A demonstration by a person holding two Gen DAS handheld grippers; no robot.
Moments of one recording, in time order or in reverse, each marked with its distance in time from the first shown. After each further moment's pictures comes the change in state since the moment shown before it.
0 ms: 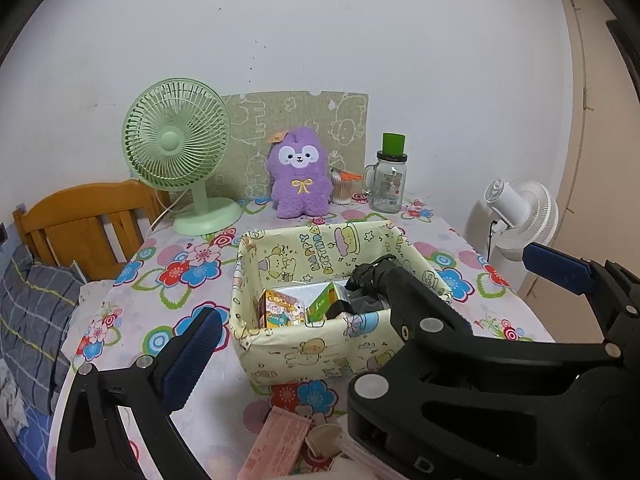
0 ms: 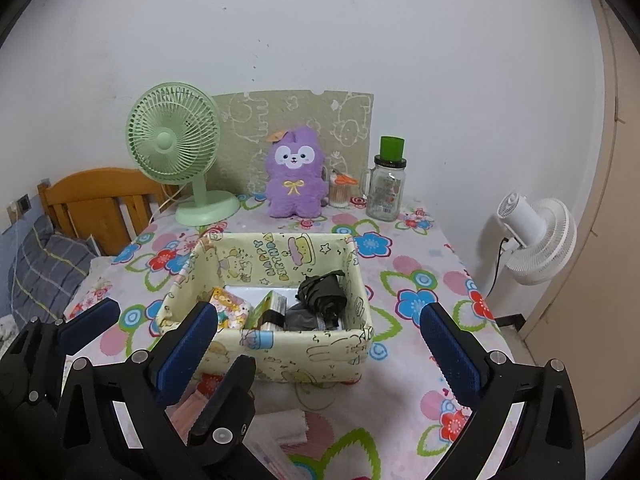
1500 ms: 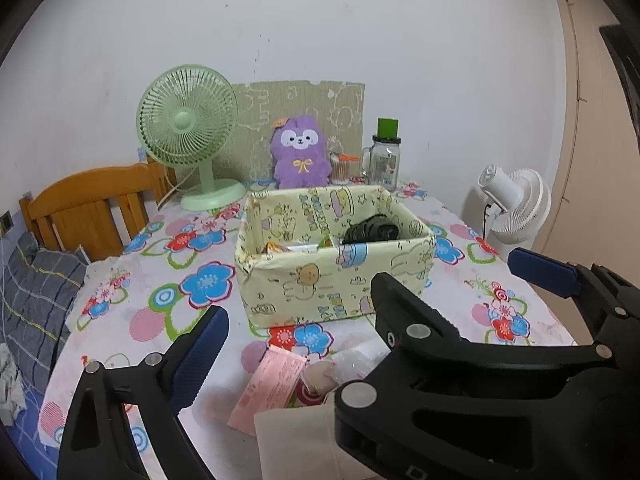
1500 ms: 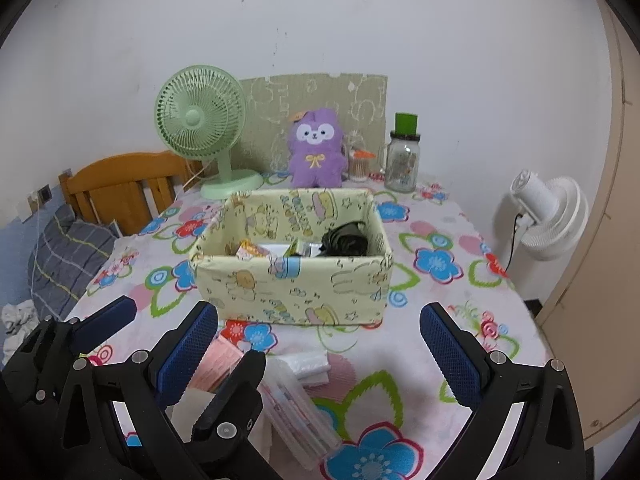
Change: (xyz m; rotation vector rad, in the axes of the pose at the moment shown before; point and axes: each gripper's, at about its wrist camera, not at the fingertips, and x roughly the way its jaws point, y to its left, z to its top) left arm -0.028 -0.005 -0.051 -0.002 0.018 0.003; right arm -0.021 0.004 -0.052 0.013 0.036 0.079
